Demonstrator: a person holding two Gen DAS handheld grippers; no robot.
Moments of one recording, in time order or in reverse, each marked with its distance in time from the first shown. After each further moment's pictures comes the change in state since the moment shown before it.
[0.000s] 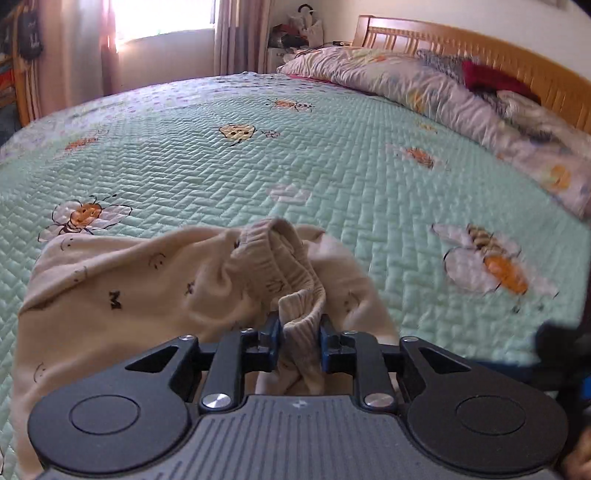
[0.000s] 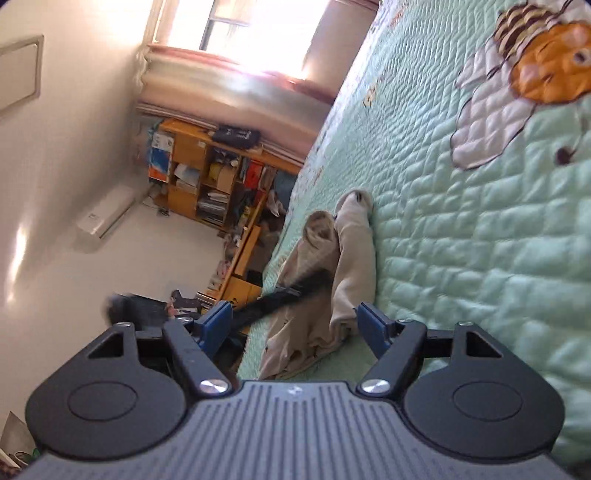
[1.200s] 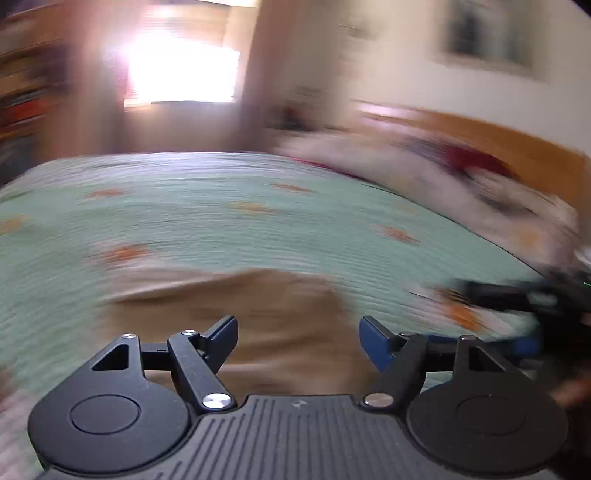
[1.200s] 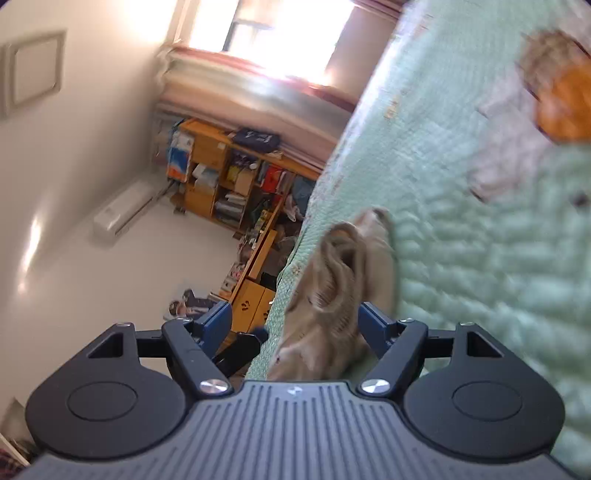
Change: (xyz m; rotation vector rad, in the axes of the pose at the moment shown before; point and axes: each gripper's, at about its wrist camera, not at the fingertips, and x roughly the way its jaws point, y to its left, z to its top) left arm -0.111 0.072 -0.057 -0.229 -0.289 0.062; right arm -0.006 0.018 0.015 -0.106 0.006 0.025
